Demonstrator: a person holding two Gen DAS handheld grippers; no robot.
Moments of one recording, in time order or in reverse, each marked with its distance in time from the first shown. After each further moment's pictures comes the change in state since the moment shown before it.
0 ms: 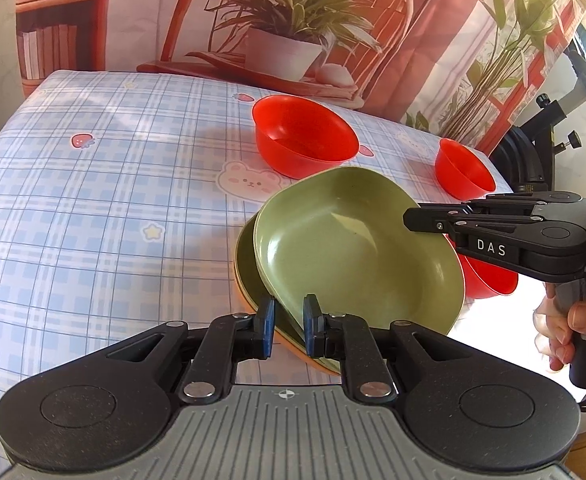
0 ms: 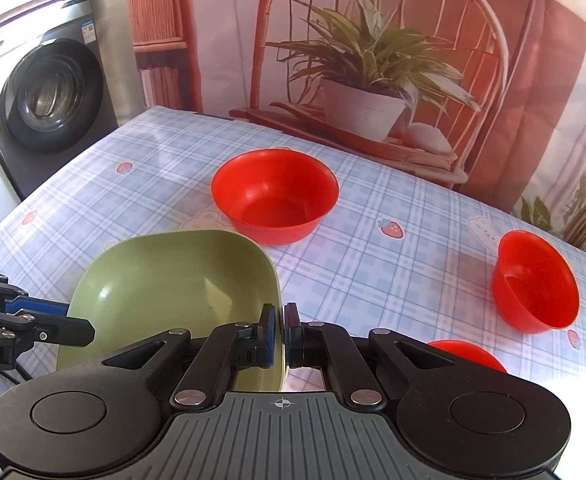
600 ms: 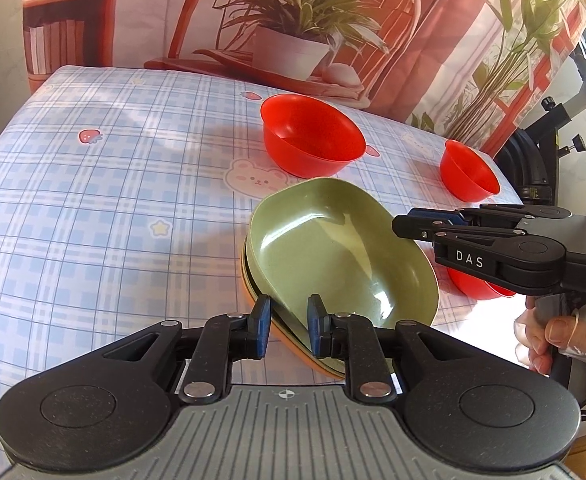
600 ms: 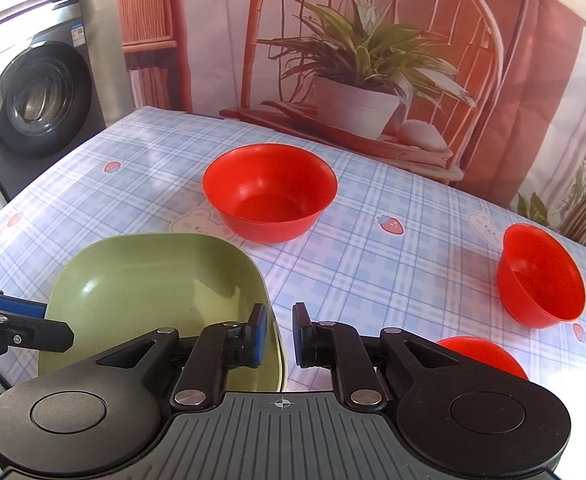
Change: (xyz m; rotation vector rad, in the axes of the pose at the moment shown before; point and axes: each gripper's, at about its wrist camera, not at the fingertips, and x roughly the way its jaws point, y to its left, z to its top) left arm -0.004 0.001 -0.001 -0.021 0.008 0.009; right arm 0.009 0.002 -0.012 0.044 -0.032 -0.032
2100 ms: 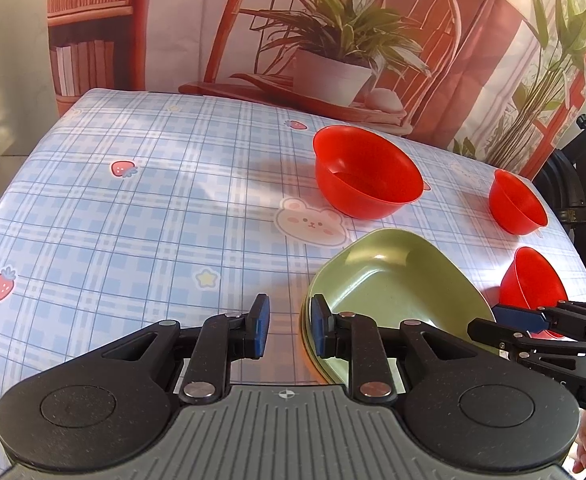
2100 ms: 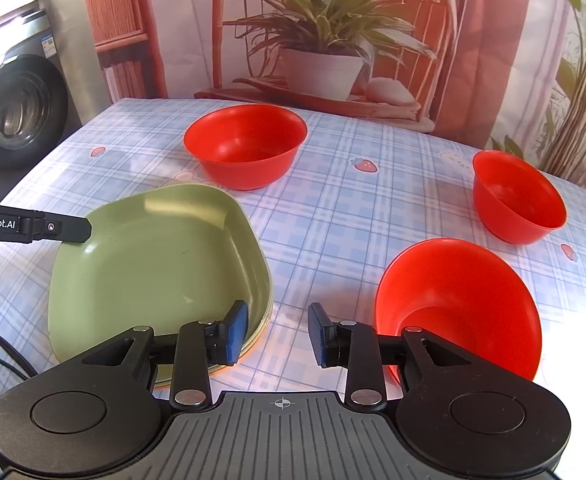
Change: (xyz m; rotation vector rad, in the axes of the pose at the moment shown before) left arm 0.015 0.016 0.022 -0.011 -0.066 0.113; right arm -0.010 -0.003 -0.040 0.097 0.038 -0.027
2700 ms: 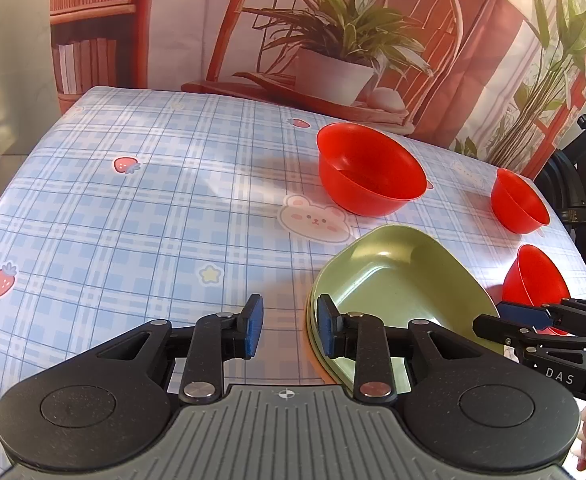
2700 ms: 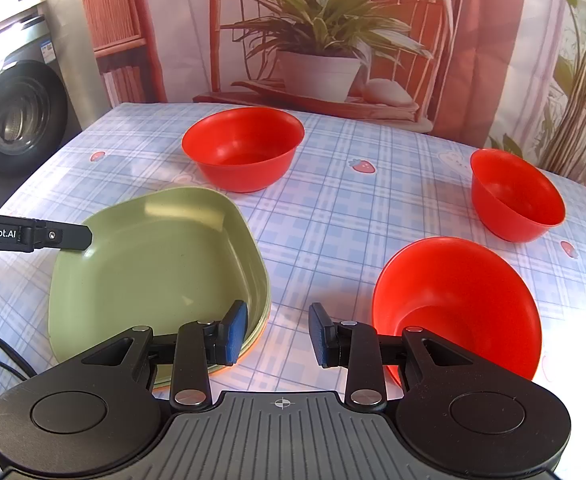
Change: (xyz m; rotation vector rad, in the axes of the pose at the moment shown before) left arm 0.001 0.001 -0.003 -0.002 0.001 0.000; right arm 0.000 -0.001 -0.002 0.004 -0.006 0.001
